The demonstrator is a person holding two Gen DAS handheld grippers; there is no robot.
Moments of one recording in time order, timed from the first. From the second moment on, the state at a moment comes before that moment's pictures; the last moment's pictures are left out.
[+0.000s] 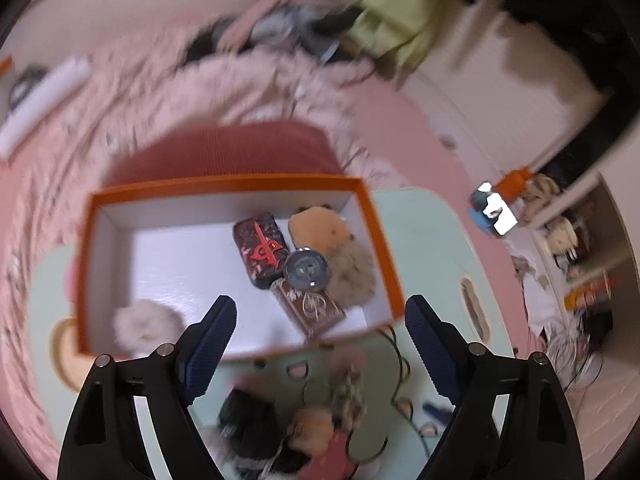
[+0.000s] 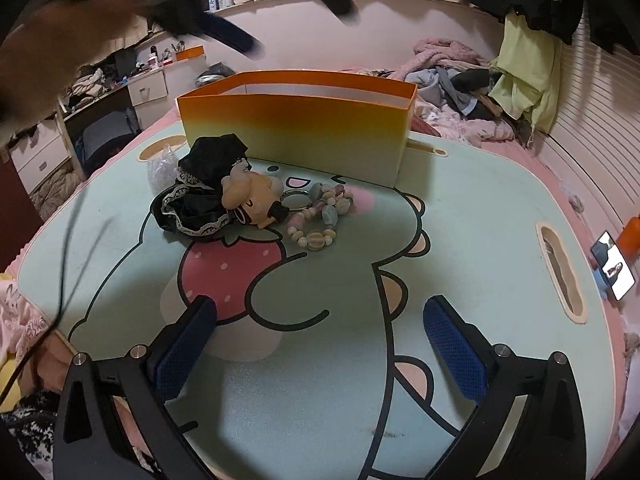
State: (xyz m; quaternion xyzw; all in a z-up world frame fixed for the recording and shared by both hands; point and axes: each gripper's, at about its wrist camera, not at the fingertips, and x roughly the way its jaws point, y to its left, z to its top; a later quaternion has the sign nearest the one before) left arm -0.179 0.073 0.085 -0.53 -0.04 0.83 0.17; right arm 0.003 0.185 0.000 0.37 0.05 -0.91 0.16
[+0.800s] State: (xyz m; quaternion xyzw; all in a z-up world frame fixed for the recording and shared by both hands) left arm -0.208 0.068 0.059 -0.55 -0.13 0.81 0.16; right arm 0.003 0.187 0.000 0.37 0.04 -0.91 0.16
